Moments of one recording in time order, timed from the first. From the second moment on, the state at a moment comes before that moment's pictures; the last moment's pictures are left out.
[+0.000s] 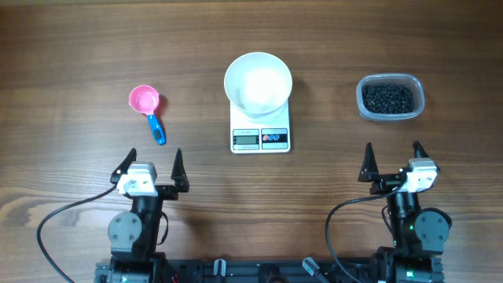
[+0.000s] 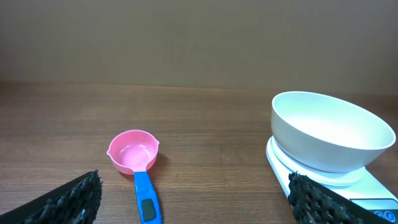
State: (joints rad) left arm -0.06 0.01 0.01 -0.07 -0.01 -0.07; right arm -0.11 0.02 0.01 0.01 -0.14 0.00
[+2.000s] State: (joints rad) left arm -0.06 0.99 1.29 -1.04 0.69 -0.19; right arm -0.11 0.02 0.01 0.01 -0.14 0.00
